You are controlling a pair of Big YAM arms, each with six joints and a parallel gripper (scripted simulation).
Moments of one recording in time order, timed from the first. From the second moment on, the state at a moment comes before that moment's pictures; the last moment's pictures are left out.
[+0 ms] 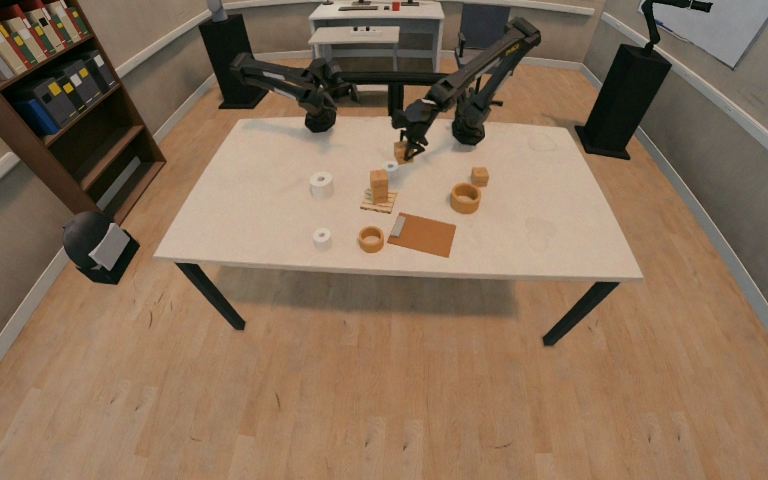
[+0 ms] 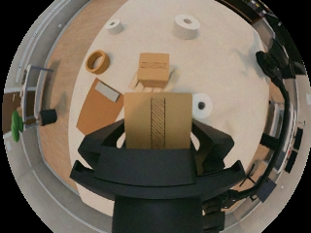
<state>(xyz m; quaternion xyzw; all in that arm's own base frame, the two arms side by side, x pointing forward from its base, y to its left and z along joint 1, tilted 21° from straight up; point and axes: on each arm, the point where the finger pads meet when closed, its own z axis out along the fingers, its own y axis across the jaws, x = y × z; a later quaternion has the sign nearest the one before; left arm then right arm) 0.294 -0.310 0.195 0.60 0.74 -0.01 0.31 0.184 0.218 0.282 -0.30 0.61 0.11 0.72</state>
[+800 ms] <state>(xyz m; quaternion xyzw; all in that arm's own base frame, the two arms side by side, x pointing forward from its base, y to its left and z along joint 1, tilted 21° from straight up) 0.320 -0.390 0.196 0.63 0.72 -0.01 0.30 0.184 0.218 0.282 -0.30 0.61 0.11 0.72</state>
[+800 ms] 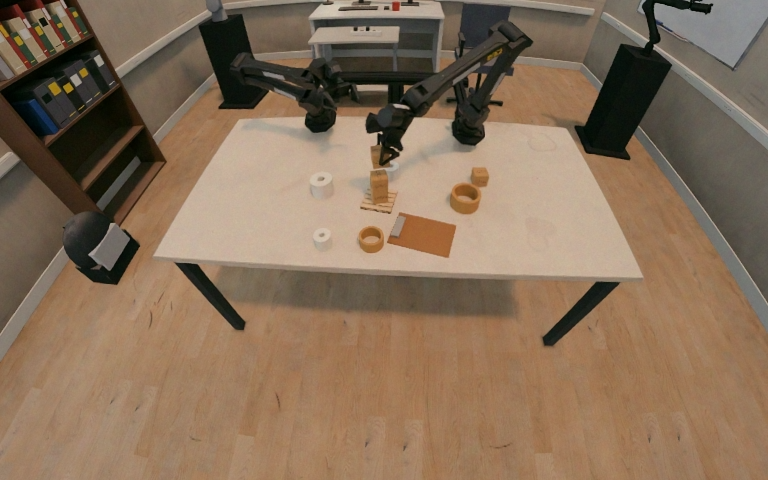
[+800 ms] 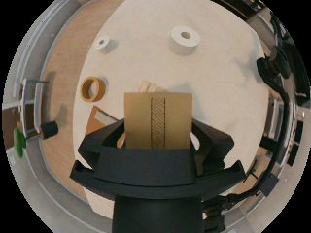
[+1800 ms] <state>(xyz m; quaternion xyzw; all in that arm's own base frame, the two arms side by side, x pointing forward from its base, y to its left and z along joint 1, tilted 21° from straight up) 0.333 -0.393 0.186 0.62 0.72 -0.01 0.30 0.184 0.218 0.282 -0.30 0.61 0.11 0.72</state>
